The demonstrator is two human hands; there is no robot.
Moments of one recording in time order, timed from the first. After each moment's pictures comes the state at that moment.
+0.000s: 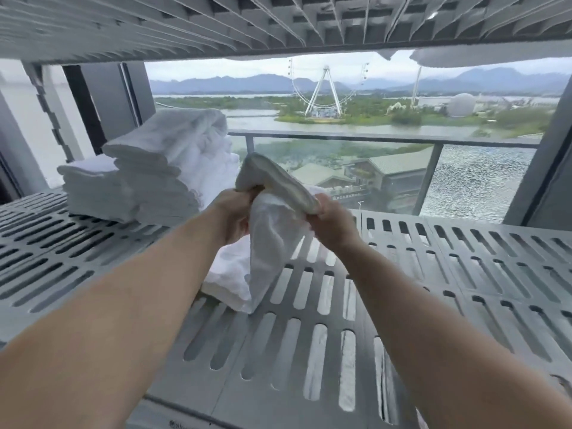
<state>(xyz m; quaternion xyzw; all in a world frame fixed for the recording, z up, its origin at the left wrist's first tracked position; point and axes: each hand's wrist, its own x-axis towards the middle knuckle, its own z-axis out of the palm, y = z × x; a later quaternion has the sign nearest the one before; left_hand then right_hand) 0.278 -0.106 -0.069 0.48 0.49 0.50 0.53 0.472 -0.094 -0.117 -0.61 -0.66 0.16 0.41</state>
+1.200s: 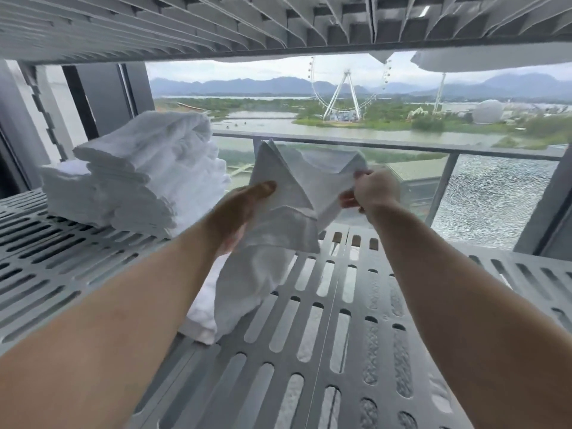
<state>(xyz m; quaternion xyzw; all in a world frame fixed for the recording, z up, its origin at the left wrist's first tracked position) 0.342 -0.089 -0.062 0.54 0.42 0.50 0.53 0.590 -0.008 -0.061 -0.64 -0.49 0.24 0.54</state>
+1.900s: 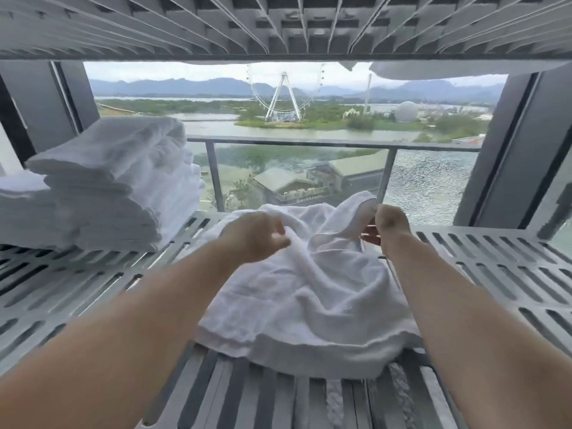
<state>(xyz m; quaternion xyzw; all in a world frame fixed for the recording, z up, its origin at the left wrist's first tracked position) 0.334 -0.068 -0.093 0.88 0.44 0.19 0.06 0.606 -0.080 -0.101 -0.68 -0.28 0.34 0.59</state>
